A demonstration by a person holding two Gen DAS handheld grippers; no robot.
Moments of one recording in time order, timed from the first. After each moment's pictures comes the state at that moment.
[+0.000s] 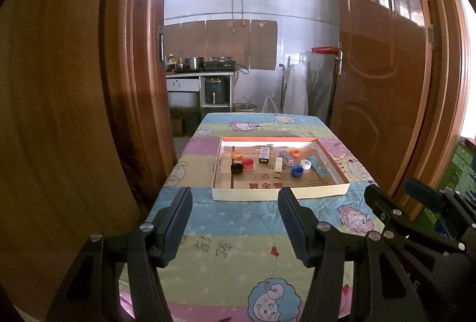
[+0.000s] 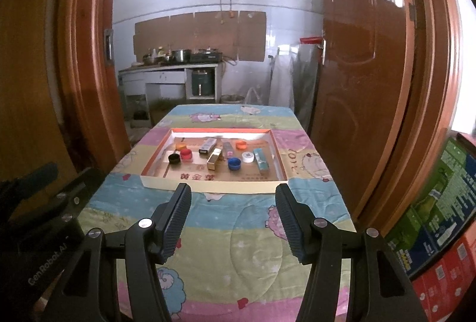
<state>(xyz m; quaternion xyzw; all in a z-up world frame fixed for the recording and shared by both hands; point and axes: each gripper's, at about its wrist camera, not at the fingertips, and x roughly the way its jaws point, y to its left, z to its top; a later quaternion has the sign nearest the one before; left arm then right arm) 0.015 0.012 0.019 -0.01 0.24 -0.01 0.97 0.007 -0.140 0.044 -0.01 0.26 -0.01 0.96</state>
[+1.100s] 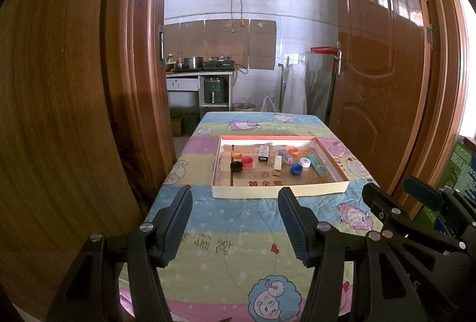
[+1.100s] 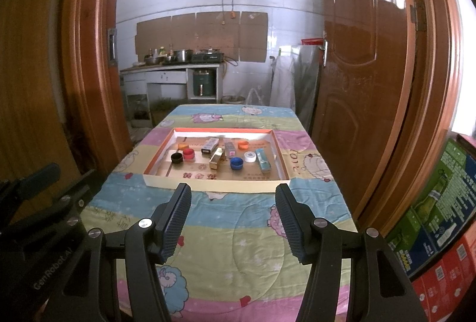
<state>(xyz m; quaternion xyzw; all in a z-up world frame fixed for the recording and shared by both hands) 0.011 0.012 0.021 -0.01 0.24 -0.01 0.97 0.004 -0.138 0.044 -0.01 0.26 -0.01 0.96</state>
